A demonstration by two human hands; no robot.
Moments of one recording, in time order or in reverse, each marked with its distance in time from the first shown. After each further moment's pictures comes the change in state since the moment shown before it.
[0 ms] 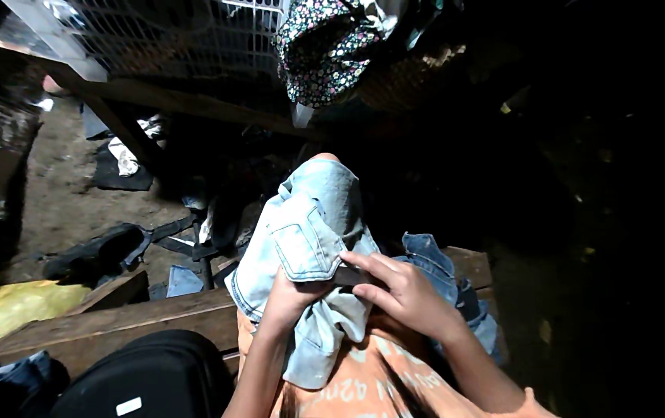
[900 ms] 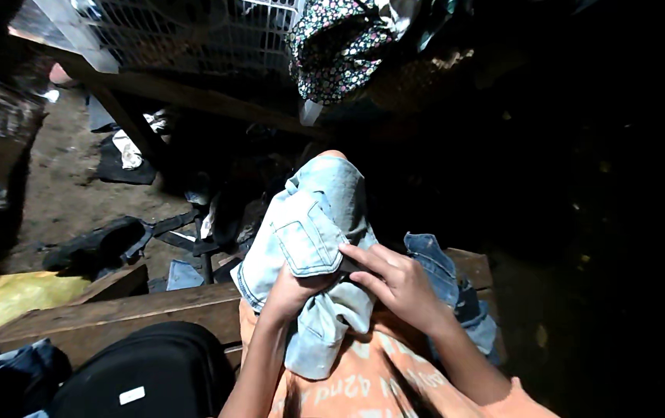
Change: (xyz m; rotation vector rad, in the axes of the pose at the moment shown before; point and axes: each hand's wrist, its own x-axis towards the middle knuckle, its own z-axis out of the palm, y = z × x) left_hand 0.002 -0.005 -0.010 -0.050 -0.095 -0.002; right_hand 0.006 -0.005 0.016 -0.156 0.133 -0.023
